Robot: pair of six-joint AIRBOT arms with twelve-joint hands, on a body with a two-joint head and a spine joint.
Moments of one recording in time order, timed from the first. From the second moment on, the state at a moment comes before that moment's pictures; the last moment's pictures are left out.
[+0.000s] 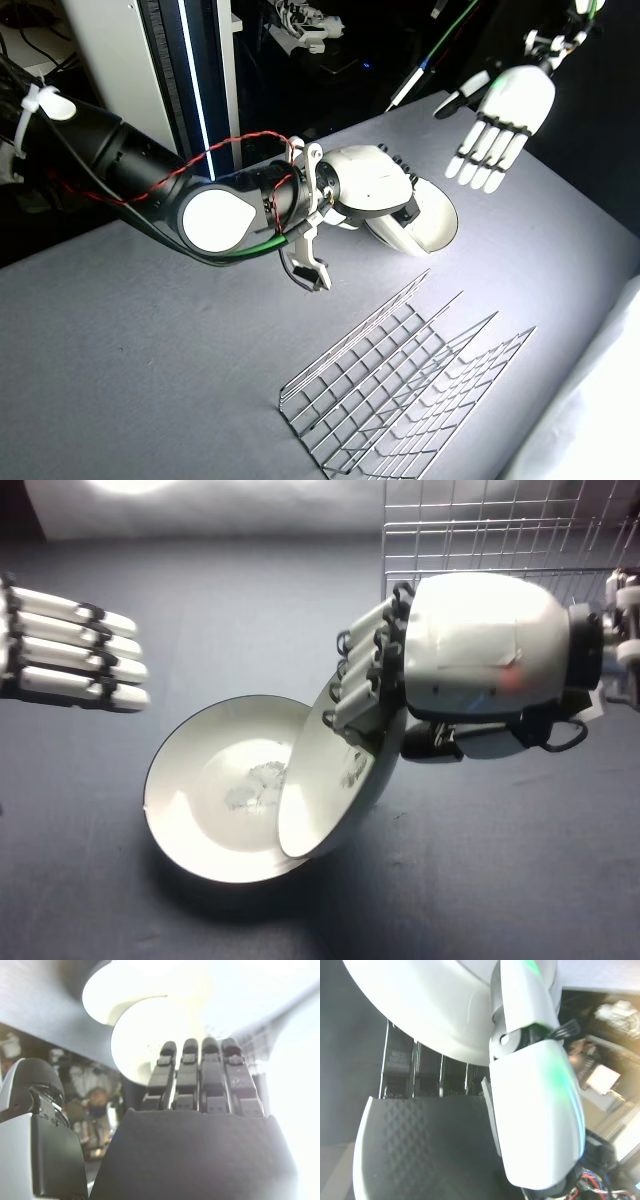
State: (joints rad) left arm 0.38 -0.83 1.52 1.66 -1.08 -0.10; right arm -0.42 -1.14 1.18 -0.80 0.78 -0.45
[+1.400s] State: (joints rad) left arm 0.29 -0.78 1.52 1.63 -1.12 -0.15; right arm -0.21 -0.96 0.94 -0.27 0.52 -0.40
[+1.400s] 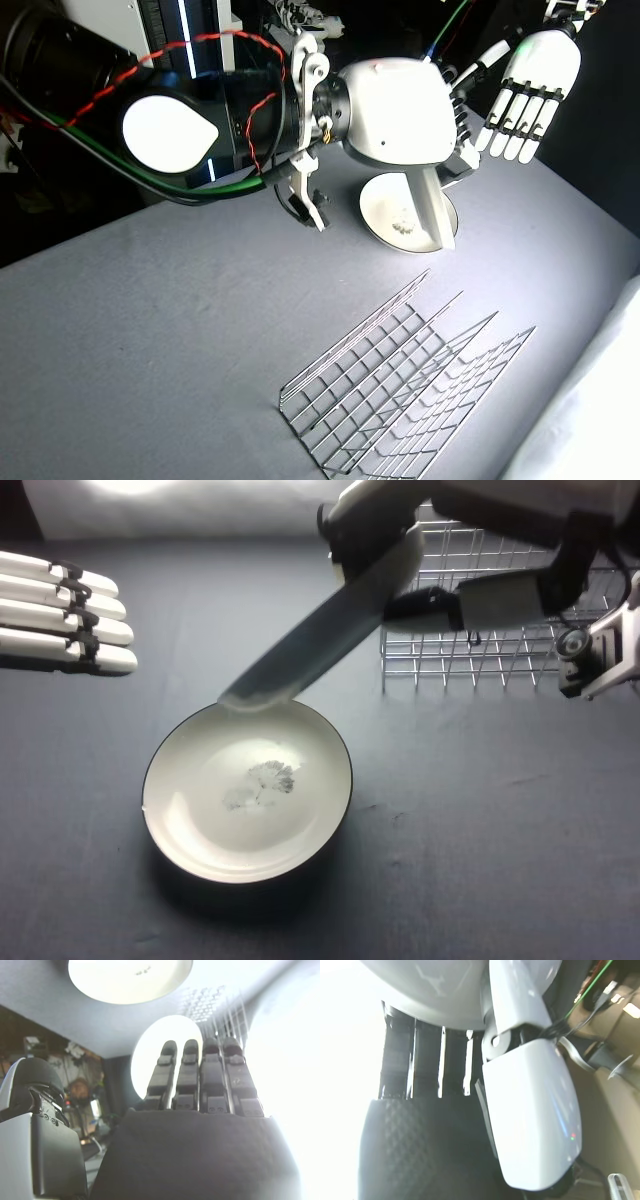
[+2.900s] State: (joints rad) left arm 0.29 -0.84 1.58 1.63 -1.12 -0.15; right arm -0.03 -0.98 1.07 0.28 0.15 -0.45
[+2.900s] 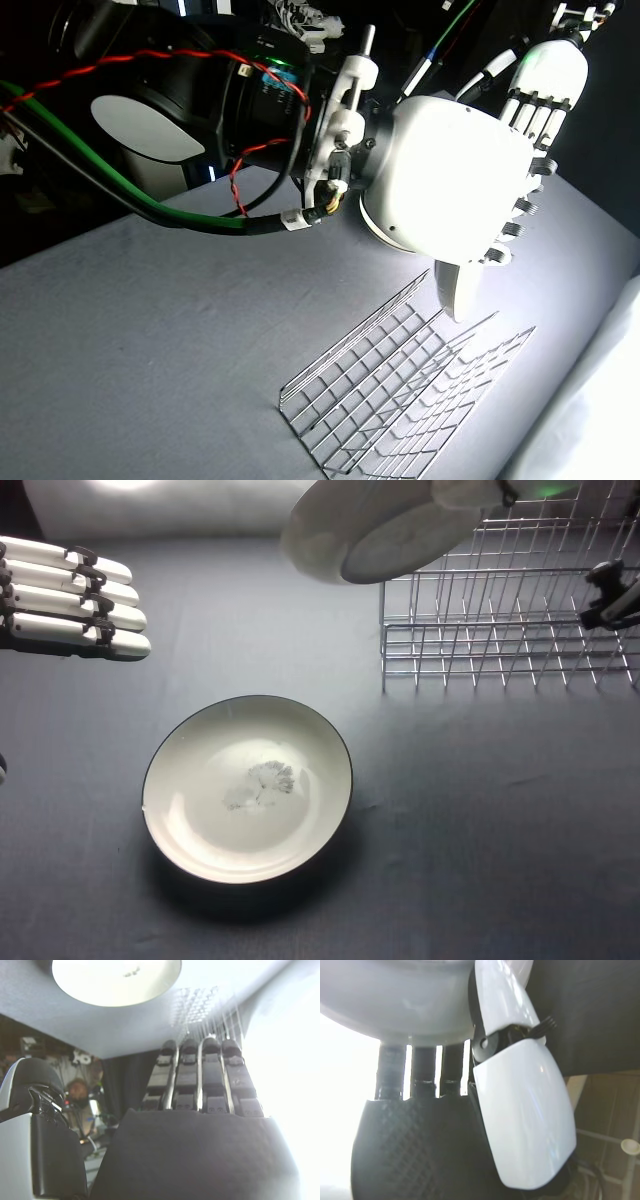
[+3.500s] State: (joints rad) left arm 0.29 -0.84 1.58 1.63 -1.12 -0.15; right arm -0.02 -0.94 1.10 0.26 0.10 -0.47
